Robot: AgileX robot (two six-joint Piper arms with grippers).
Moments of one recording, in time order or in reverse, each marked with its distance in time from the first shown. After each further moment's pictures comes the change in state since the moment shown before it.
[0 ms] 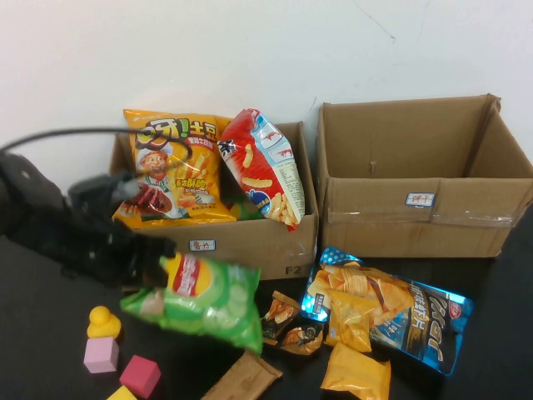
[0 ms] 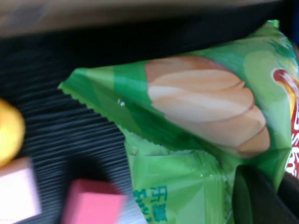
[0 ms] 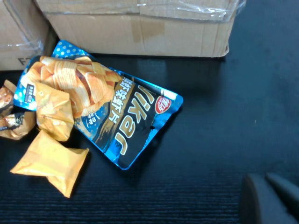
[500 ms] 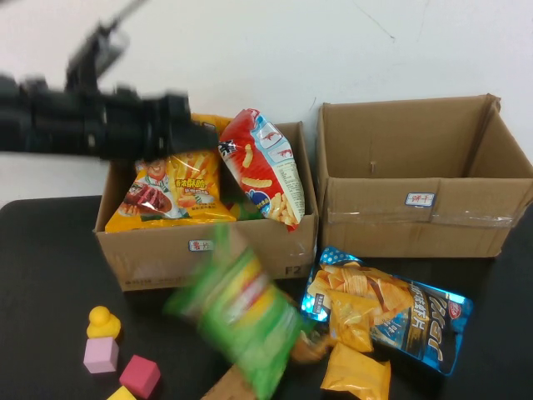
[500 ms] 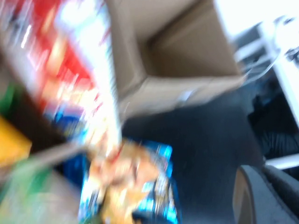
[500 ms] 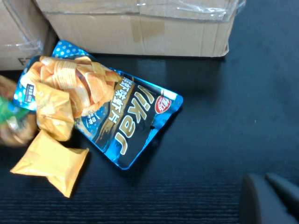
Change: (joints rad) right arm 0.000 0.000 0.000 0.002 0.000 0.000; left arm -0.006 -0.150 -0.202 -0.521 0.151 0.221
